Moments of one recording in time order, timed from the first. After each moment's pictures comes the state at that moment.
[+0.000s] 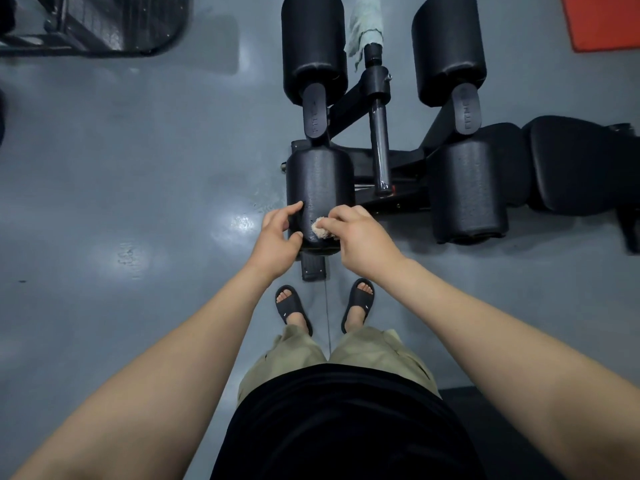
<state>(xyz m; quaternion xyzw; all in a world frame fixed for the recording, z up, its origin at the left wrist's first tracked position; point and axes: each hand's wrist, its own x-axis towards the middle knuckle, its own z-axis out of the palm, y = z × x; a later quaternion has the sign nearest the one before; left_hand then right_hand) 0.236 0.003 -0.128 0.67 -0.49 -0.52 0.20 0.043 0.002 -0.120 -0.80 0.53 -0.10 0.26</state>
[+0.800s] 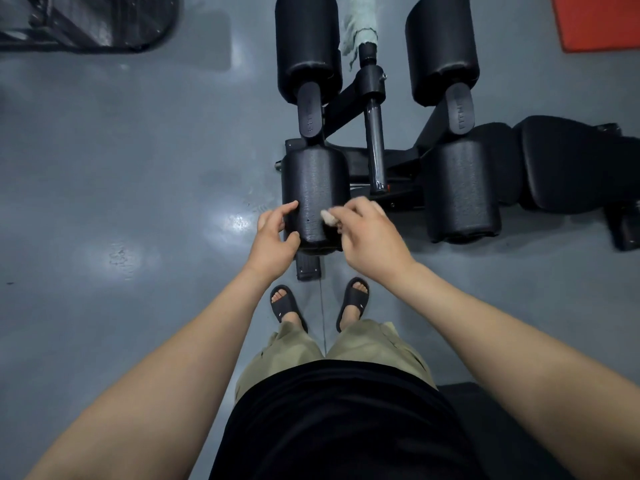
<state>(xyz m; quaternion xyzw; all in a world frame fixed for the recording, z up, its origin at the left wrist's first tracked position) 0.233 0.005 -0.129 0.66 -0.48 -0.53 0.22 0.032 0.009 -0.097 -0.75 0.59 -0.16 0.24</state>
